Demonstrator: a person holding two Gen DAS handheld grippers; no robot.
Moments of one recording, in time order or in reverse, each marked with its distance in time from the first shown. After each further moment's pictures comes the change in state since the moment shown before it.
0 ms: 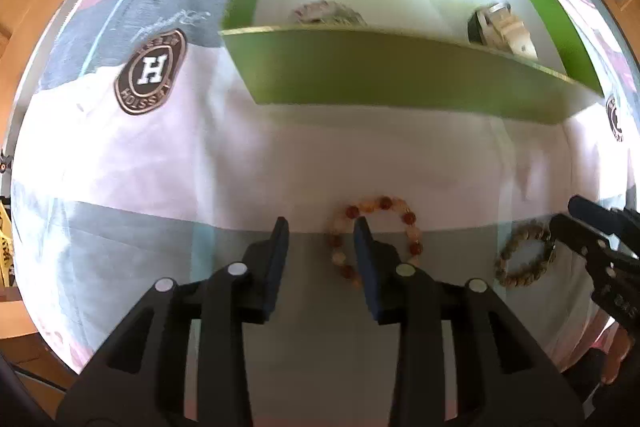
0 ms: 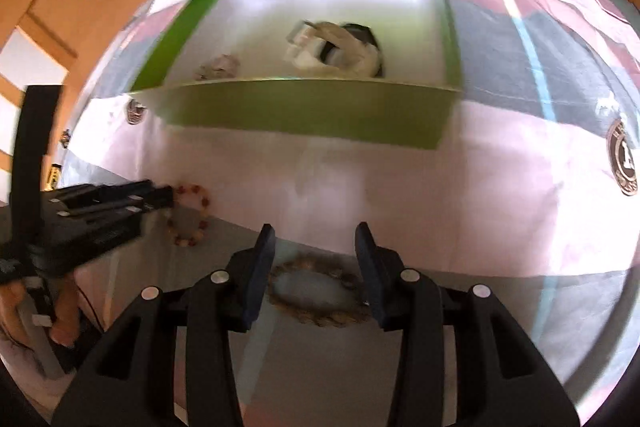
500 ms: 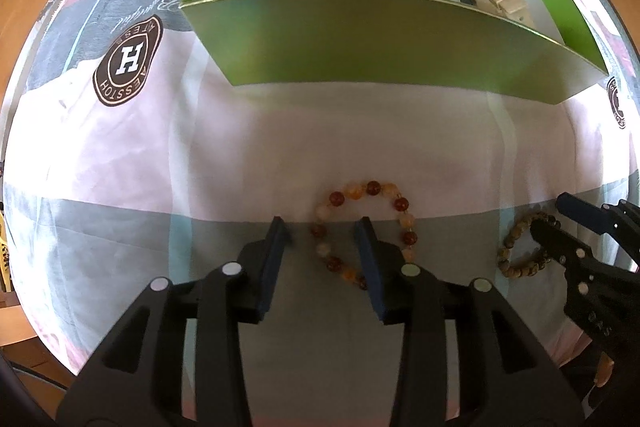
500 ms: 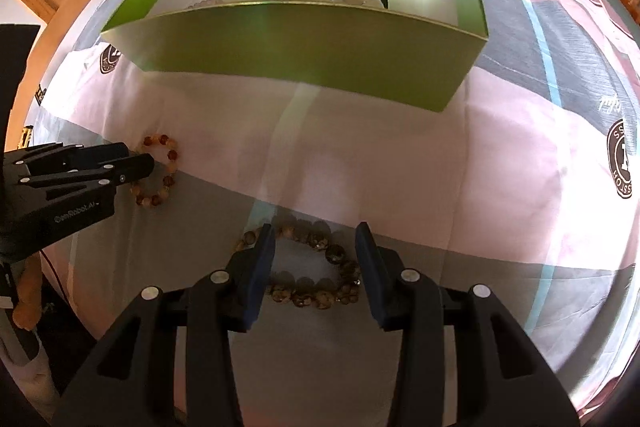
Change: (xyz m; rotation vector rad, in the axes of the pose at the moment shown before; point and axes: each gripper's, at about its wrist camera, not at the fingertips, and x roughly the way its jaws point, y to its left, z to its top) left arm 0.013 -0.008 0.001 0.023 0.037 -0.007; right arm 0.028 0.018 -0.009 -0.079 0.107 -0.092
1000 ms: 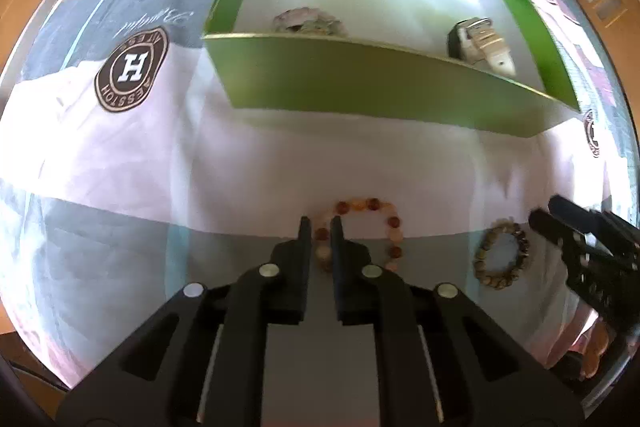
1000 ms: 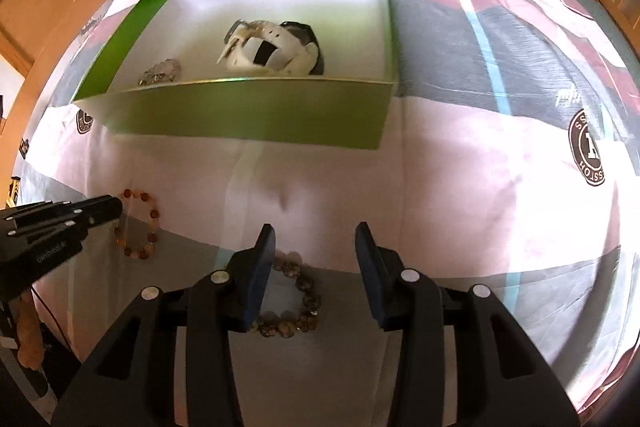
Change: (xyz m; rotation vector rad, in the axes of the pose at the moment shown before) left arm -0.011 0.015 0.007 -0.062 -0.060 -0.087; right arm -0.015 -0.023 0.004 0.124 -0.124 -0.056
